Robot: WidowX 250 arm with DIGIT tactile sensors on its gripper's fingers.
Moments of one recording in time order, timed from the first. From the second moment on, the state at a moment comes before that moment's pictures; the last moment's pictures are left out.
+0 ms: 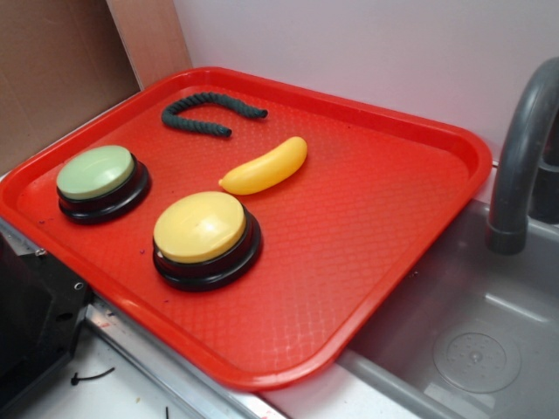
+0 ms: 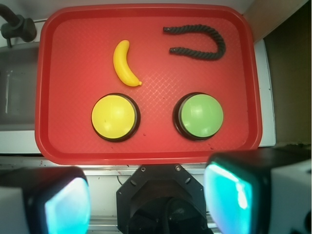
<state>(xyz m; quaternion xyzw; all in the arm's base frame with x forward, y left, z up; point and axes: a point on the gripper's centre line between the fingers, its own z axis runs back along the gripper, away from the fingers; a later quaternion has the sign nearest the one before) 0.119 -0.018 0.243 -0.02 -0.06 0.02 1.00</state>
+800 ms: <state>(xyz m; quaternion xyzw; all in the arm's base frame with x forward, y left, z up) 0.146 -0.021 0.214 -0.01 -0.08 0.04 1.00</state>
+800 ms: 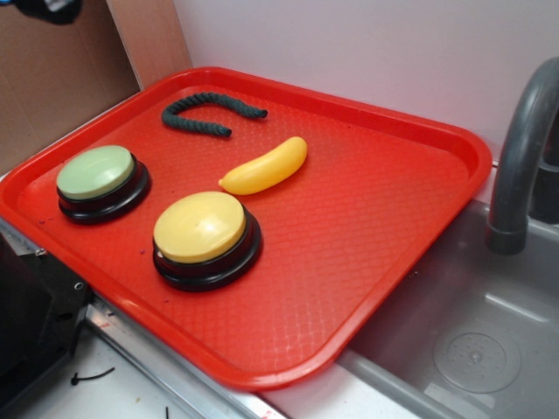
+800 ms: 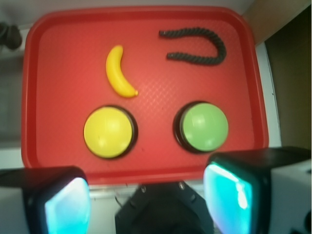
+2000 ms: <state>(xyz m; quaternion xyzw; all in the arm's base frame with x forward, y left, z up) 0.265 -0.054 0.046 0.01 -0.04 0.11 0.99</state>
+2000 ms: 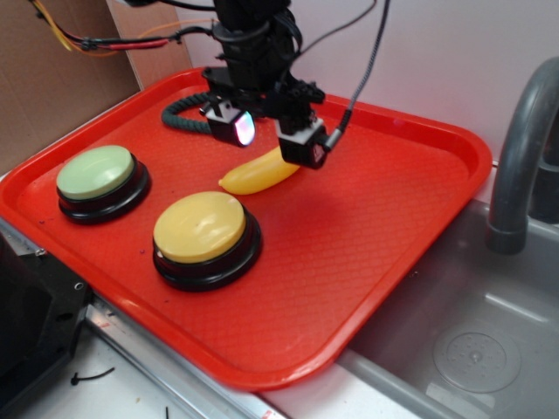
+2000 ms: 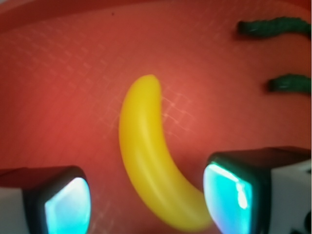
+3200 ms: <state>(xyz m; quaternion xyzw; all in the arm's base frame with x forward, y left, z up) 0.281 -0.043 0.058 -0.01 -0.01 0.11 0.99</state>
